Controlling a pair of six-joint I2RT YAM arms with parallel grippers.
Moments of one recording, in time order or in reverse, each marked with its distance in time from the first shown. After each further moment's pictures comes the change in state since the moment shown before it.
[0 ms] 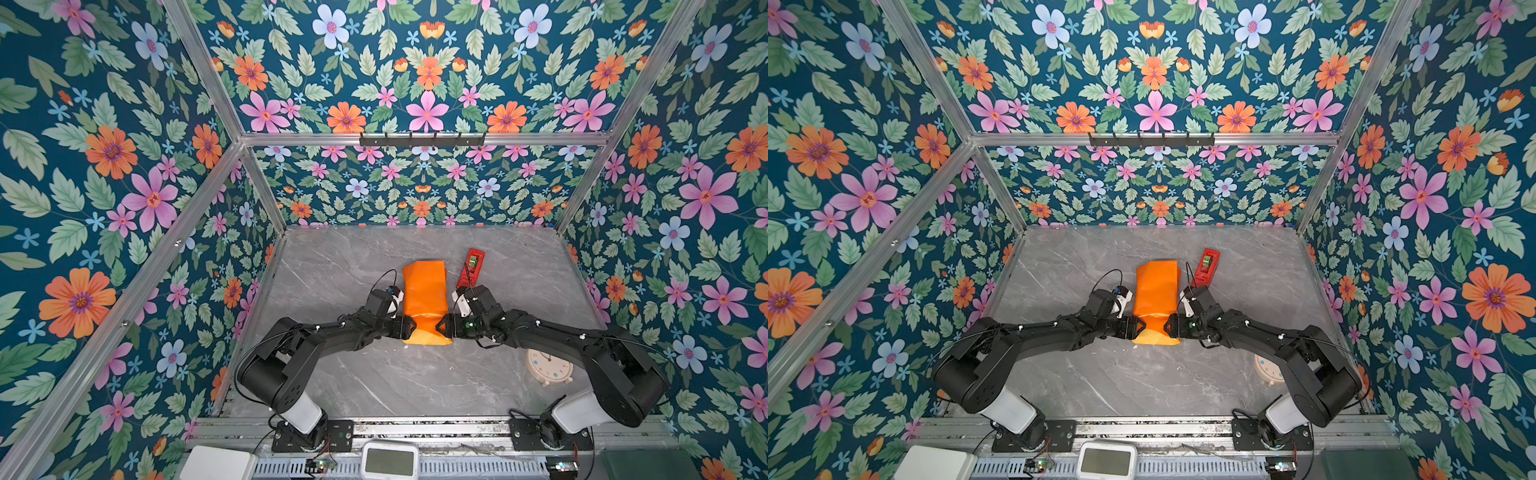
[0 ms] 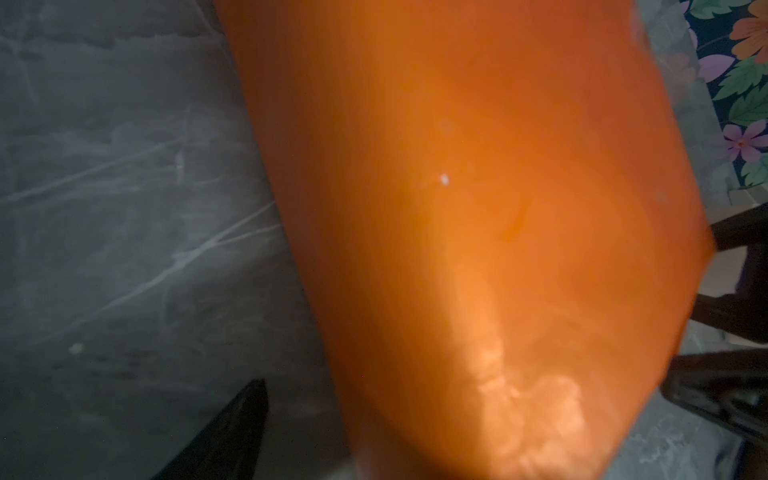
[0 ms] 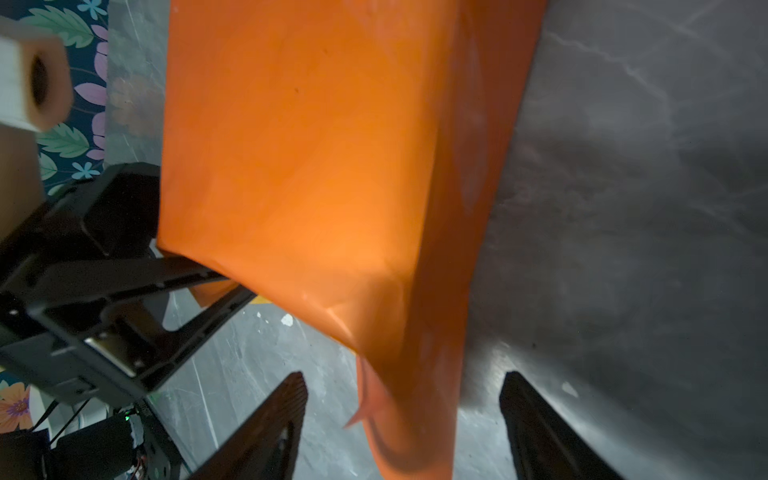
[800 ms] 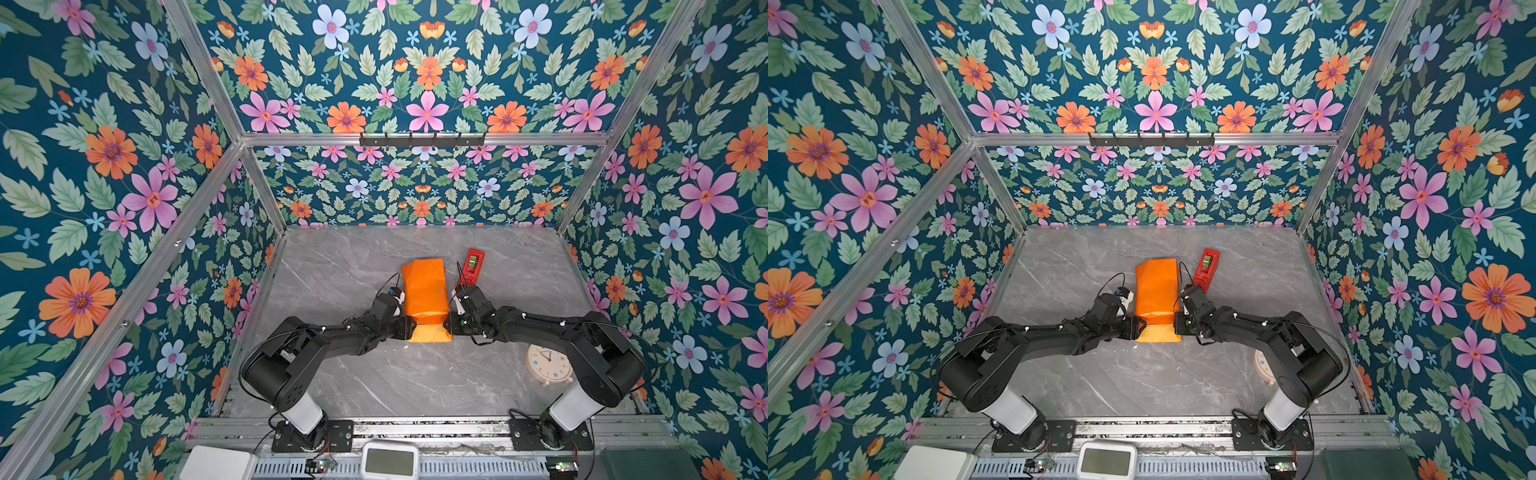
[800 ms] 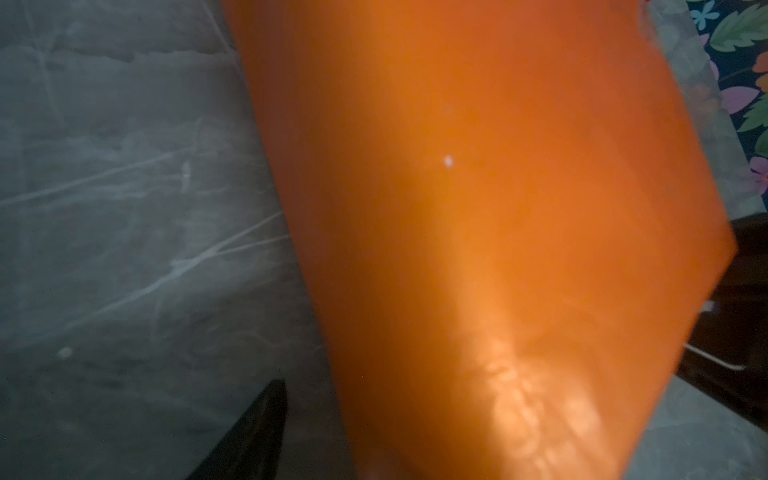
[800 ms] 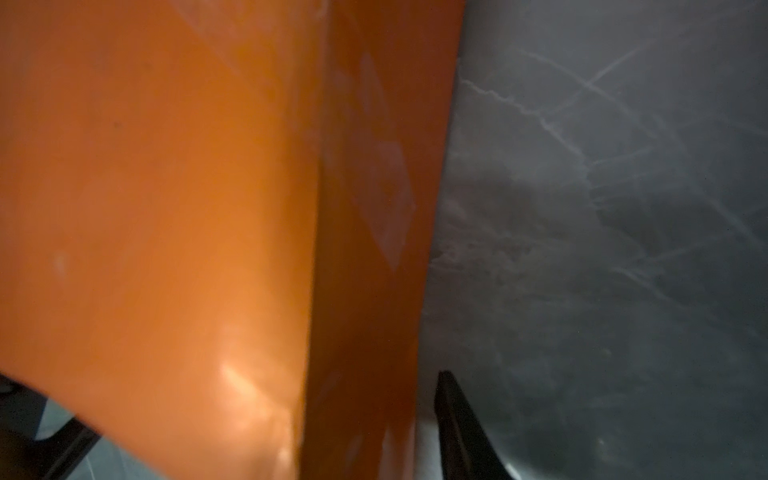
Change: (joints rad) left arm -0.068 0.018 -0.020 0.076 -0.133 -0.082; right arm 0.002 0.110 0.033 0.009 0.160 -0.016
